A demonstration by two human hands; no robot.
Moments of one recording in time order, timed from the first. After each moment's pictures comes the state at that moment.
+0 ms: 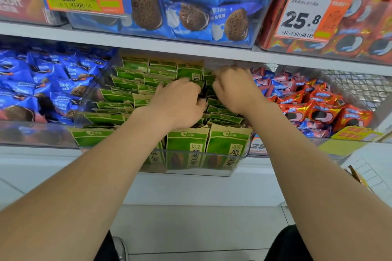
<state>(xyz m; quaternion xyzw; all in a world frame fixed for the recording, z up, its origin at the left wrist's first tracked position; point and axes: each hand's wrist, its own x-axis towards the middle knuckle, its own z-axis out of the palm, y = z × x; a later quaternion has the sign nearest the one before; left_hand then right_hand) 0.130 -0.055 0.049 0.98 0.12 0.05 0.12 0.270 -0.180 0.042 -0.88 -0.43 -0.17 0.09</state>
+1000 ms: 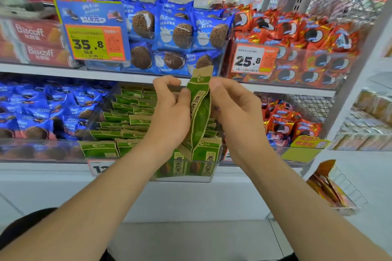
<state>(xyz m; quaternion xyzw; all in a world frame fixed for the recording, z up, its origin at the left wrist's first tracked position) 0.073 -0.128 0.093 0.69 0.11 0.32 0.64 0.122 -0.250 0.107 -0.60 -0.27 0.02 0.76</state>
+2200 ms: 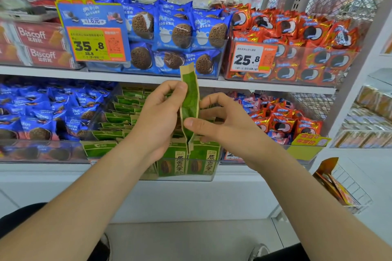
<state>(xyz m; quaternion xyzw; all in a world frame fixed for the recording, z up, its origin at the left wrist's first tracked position) 0.058 -0.118 0.098 0.60 0.09 0.25 0.75 0.127 -0.271 0.103 -0.73 -0.33 0.18 0.57</state>
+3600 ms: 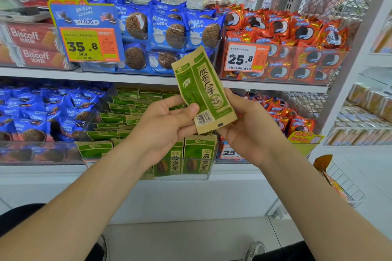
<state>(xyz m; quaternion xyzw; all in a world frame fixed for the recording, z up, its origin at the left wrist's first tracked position) 0.052 -0.126 0.096 0.56 0.06 0.11 0.82 0.134 -0.291 0.112 -0.47 -0.14 0.30 0.82</state>
